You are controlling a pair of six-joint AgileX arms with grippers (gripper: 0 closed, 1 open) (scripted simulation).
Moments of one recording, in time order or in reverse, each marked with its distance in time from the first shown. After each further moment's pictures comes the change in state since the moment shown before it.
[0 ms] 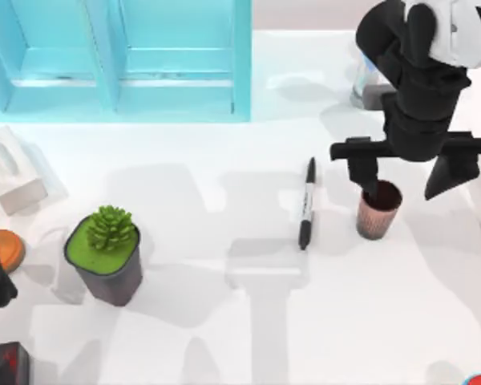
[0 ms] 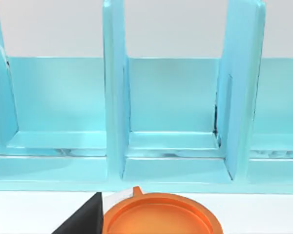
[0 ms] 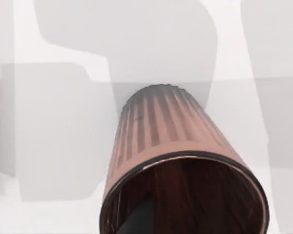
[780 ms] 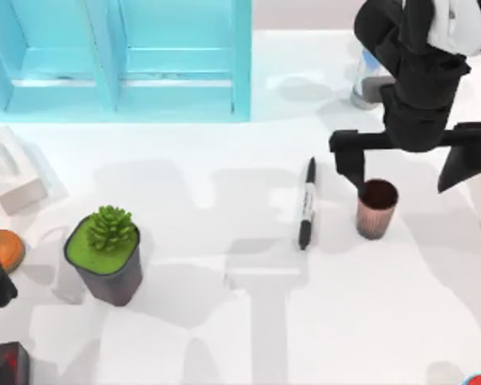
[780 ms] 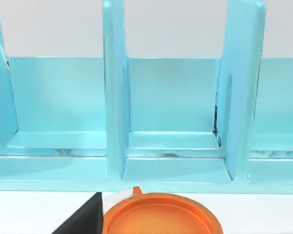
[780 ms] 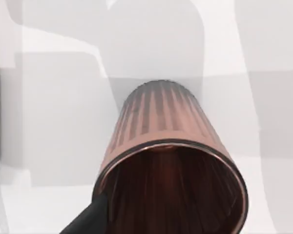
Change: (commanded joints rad) left arm 0.000 0.000 0.000 0.000 0.000 0.000; right arm -0.001 0.020 0.072 -0.068 0.001 0.000
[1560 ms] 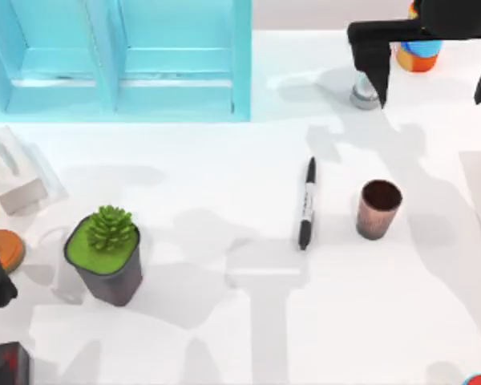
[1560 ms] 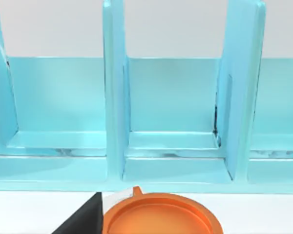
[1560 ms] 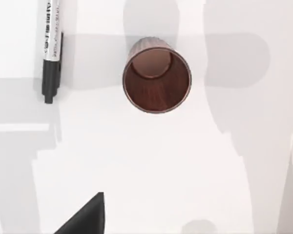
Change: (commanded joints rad) left arm 0.000 0.000 0.000 0.000 0.000 0.000; right arm -0.008 0.076 0.689 -0.597 0.000 -0.005
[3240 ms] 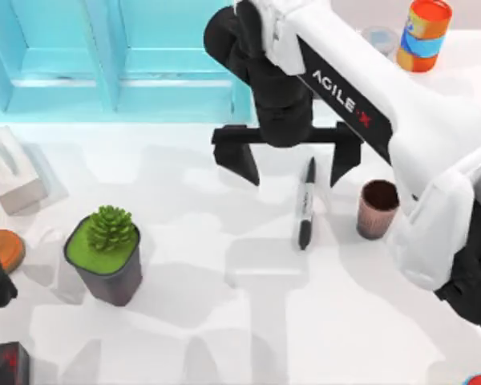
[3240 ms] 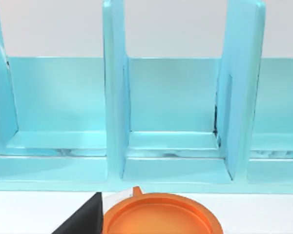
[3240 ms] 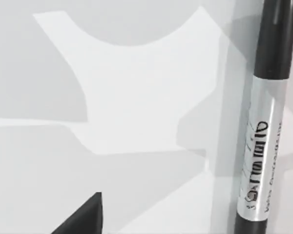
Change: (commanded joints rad) left arm 0.000 0.000 0.000 0.000 0.000 0.000; right arm 0.228 0.659 0.519 0.037 0.085 0.394
